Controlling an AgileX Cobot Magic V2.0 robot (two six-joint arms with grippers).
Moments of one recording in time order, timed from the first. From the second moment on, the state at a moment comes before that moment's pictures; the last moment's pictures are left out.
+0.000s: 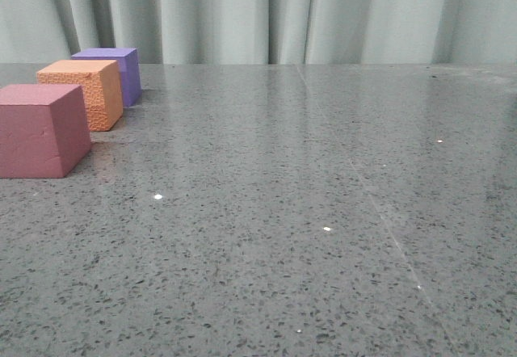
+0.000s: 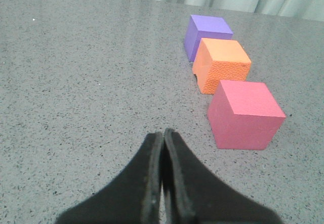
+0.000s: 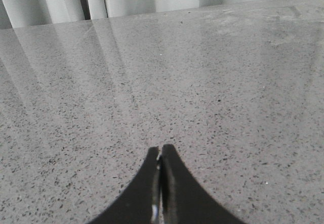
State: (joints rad) left arm -0.51 0.17 -0.44 0.59 0.77 -0.76; right arm 0.08 -0.01 0.03 -0.07 0.19 0.23
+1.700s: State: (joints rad) left arm -0.08 0.00 -0.01 0.14 0.16 -0.08; right arm 0.08 -0.01 0.03 -0.07 0.19 0.23
